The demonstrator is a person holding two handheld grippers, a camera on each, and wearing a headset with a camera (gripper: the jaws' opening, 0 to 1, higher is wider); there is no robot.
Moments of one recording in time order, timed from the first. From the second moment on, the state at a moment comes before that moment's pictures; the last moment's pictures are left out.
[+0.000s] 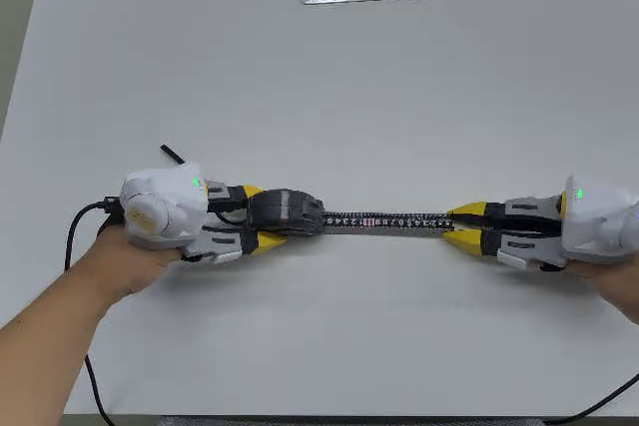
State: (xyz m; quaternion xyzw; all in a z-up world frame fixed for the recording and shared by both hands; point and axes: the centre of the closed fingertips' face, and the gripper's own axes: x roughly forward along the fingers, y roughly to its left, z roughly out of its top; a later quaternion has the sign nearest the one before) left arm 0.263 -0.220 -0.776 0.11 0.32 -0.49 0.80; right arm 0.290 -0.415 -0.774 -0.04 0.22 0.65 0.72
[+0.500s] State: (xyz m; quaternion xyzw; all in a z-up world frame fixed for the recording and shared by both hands) left arm 0.263 -0.219 -0.777 0.11 0.32 -0.49 0.80; right arm 0.291 -0.434 -0.773 -0.03 0.23 0.64 0.73
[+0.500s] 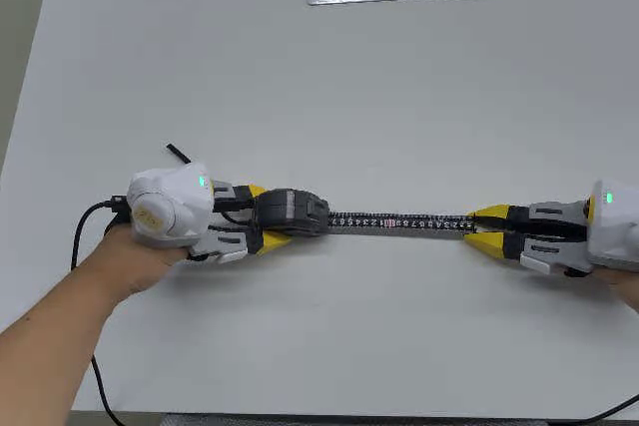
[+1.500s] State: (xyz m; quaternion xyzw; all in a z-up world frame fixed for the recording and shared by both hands) left arm 0.263 -0.221 -0.777 0.11 0.32 -0.49 0.80; right arm 0.294 -0.466 -0.772 -0.01 0.24 0.63 0.74
